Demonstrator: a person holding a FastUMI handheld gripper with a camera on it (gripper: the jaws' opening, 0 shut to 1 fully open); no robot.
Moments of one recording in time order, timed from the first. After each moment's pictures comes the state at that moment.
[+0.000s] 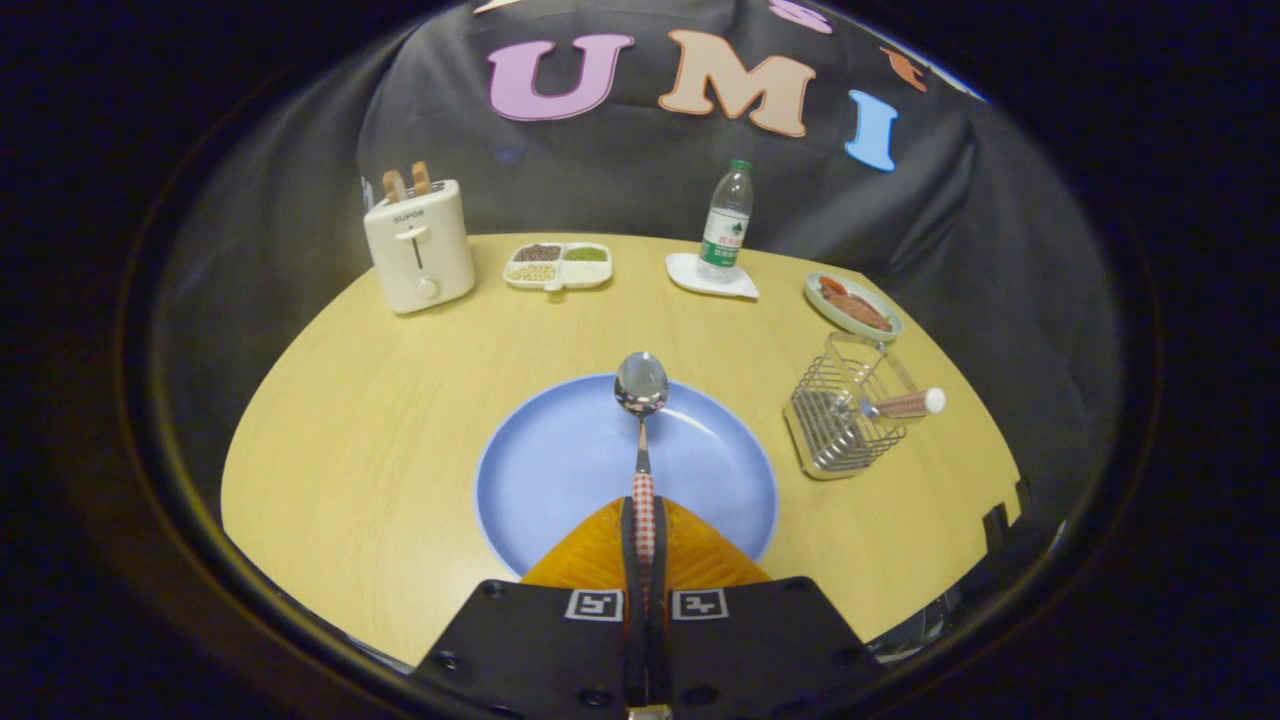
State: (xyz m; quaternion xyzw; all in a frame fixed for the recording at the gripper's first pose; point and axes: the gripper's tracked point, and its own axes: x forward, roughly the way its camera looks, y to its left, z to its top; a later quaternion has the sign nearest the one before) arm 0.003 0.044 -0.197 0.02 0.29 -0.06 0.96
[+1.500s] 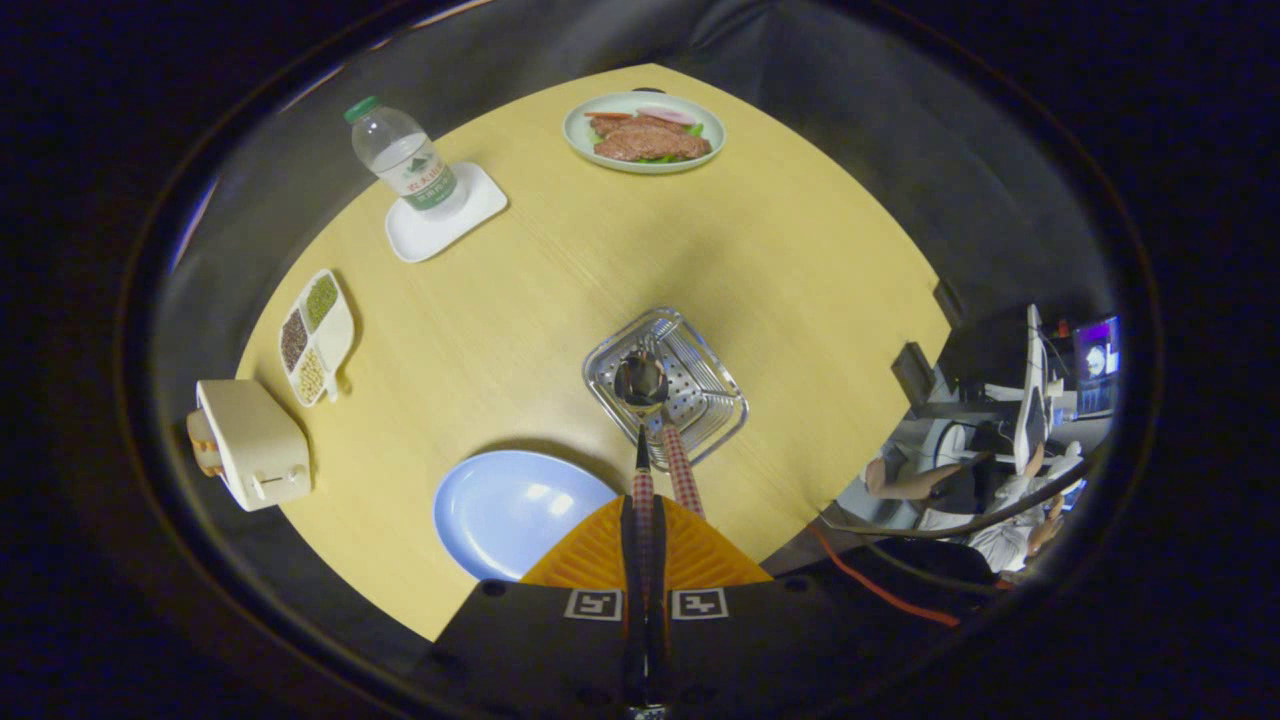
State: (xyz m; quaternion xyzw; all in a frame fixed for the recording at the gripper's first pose) arm 0.039 -0.092 -0.160 0.26 0.61 -0.24 0.71
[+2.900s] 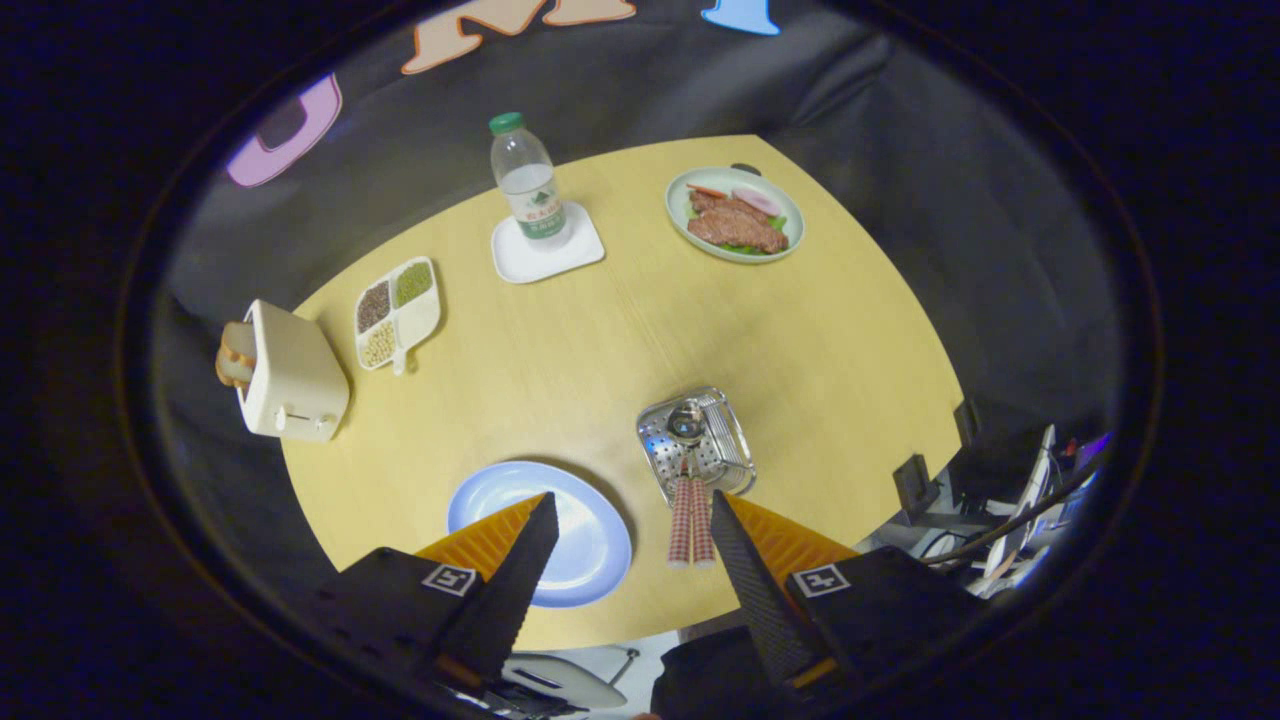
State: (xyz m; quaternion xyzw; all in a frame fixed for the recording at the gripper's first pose) arm 0.061 -0.099 -0.090 0.17 0.49 -0.14 0.84
